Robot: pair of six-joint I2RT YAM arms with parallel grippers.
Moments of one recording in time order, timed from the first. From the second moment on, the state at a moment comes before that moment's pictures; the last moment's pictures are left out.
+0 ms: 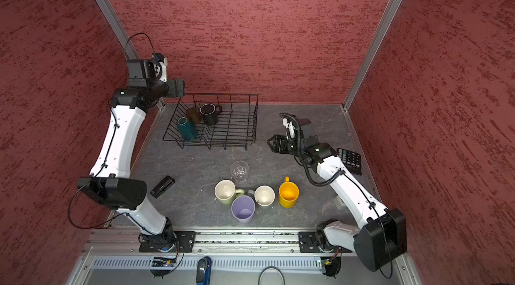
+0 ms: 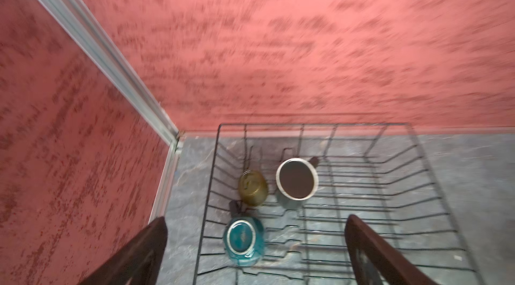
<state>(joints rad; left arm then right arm) -0.02 1.62 1.98 -0.80 -0.03 0.02 0.43 1.24 1.07 -0.51 -0.30 0.49</state>
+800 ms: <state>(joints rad) 0.07 1.17 1.15 -0.18 0.39 -0.23 0.81 1.51 1.14 -0.55 -0.07 0.54</state>
